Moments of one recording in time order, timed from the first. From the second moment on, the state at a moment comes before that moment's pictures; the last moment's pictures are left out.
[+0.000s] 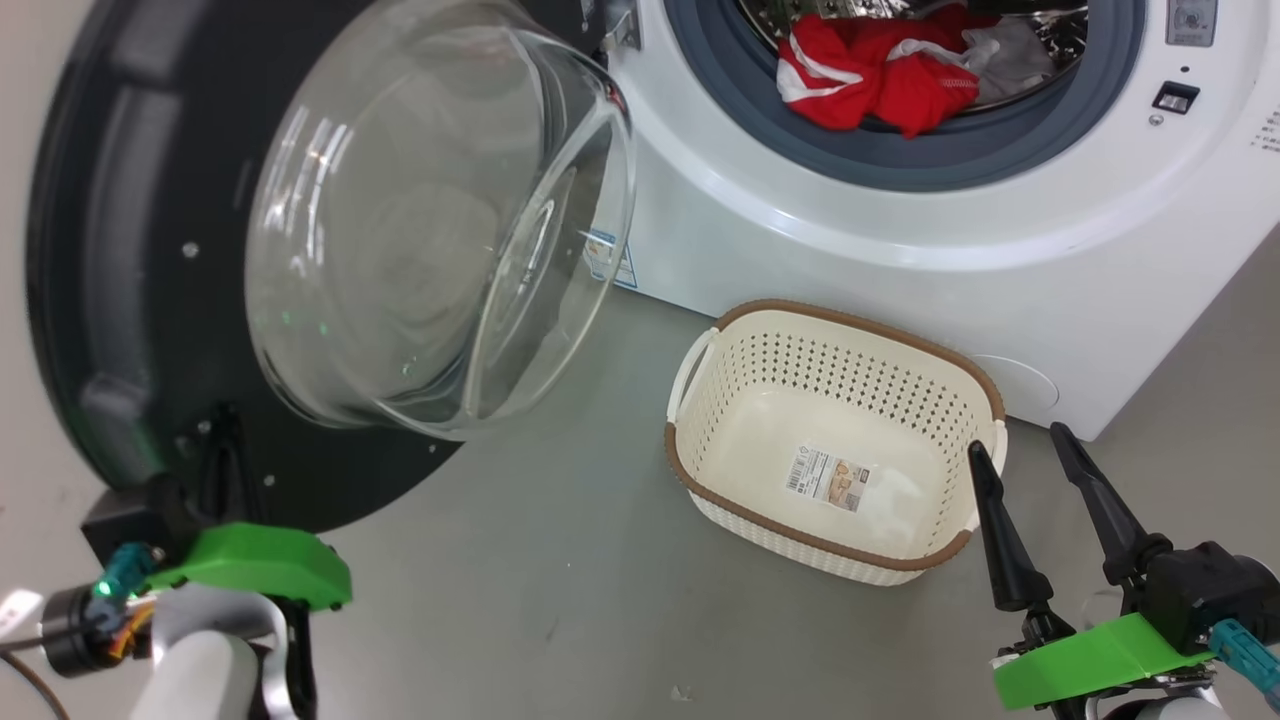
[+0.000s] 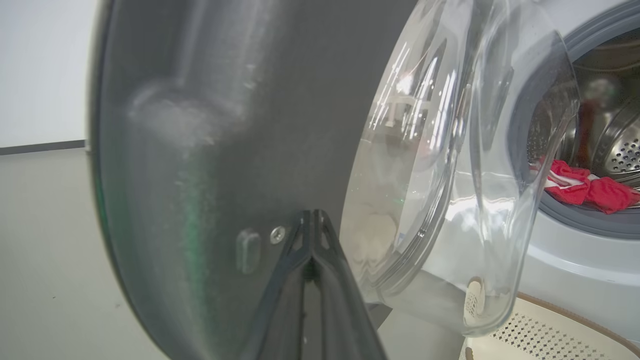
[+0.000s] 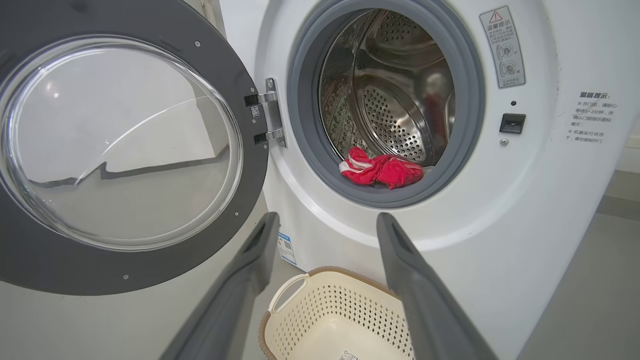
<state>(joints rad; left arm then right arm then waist) -0.35 0.18 -0.15 0.39 -0.44 0.31 -0.23 0.02 -0.05 -0.02 0.03 0.19 0.12 -0.22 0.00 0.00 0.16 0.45</state>
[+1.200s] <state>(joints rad) -0.58 0.21 0.07 0.69 -0.39 0.19 -0.26 -0.01 -0.05 -0.03 -0.05 0.15 0.12 -0.15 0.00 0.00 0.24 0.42</state>
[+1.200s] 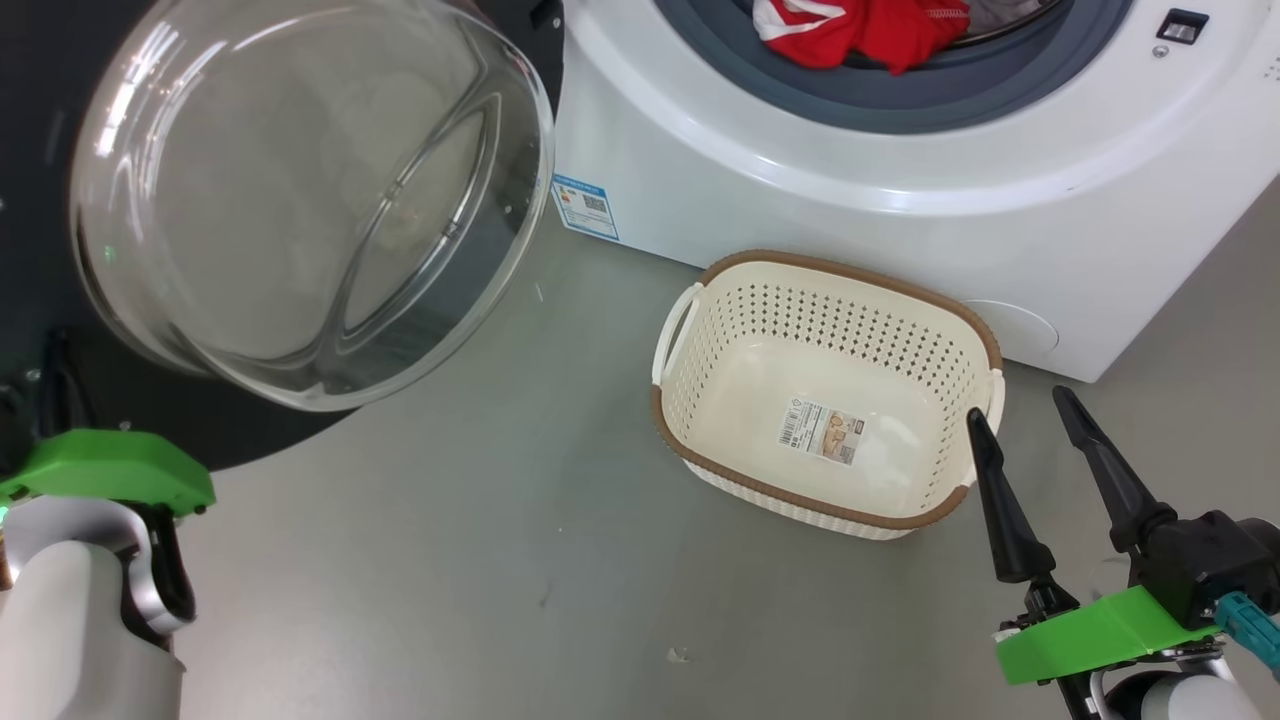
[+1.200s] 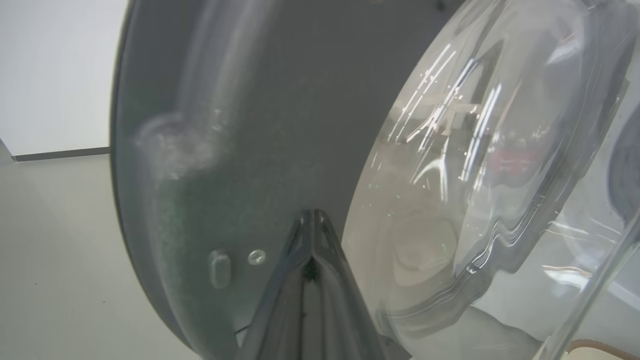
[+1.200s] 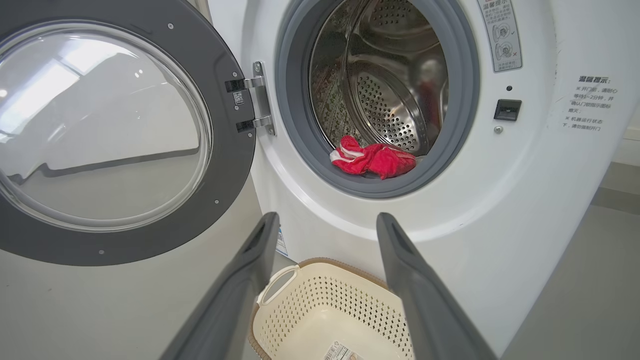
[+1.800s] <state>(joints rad) -0.62 0.21 0.15 0.76 -0.32 0.18 -0.26 -0.03 -0.05 -0.02 -0.05 0.14 0.12 -0.14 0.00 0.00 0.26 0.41</state>
